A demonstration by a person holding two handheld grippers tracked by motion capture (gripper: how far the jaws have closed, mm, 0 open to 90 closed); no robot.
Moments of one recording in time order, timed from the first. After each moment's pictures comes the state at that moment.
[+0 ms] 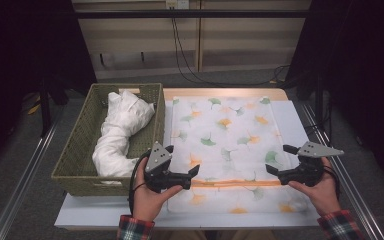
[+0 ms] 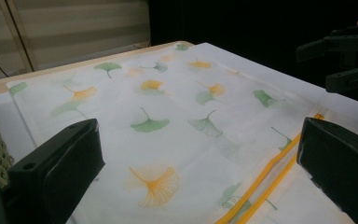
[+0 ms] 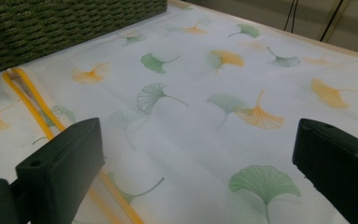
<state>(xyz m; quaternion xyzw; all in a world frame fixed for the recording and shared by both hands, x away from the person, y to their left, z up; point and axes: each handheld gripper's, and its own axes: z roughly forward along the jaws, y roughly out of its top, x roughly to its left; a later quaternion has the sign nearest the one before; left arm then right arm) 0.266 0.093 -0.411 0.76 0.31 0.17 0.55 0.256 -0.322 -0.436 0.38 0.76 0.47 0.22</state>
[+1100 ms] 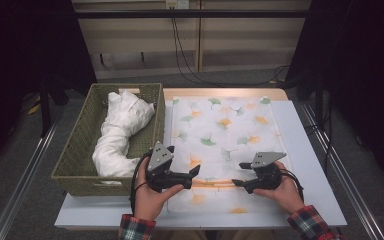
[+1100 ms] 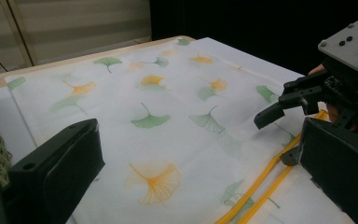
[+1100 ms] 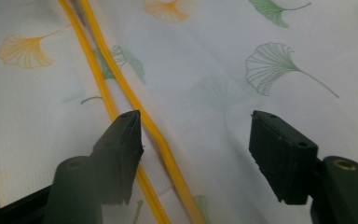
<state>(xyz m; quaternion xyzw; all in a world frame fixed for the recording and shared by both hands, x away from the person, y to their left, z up) 0.268 0.091 -0.414 0.76 0.32 0.17 0.54 0.275 -0.239 -0.481 0.28 0.86 0.40 0.13</state>
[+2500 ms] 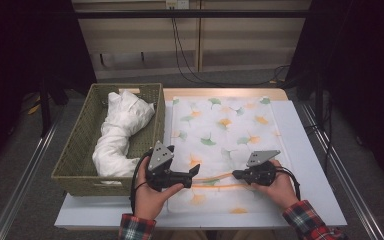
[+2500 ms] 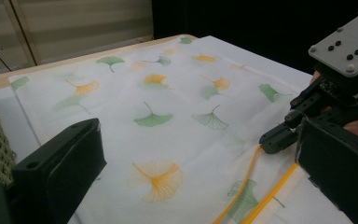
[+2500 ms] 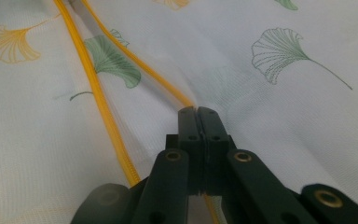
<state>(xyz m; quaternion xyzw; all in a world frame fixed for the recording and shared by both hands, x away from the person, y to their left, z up) 0.270 0.090 -0.413 0.76 0.32 0.17 0.54 0.283 -0.233 -0.483 0.29 0.87 0.38 0.11</state>
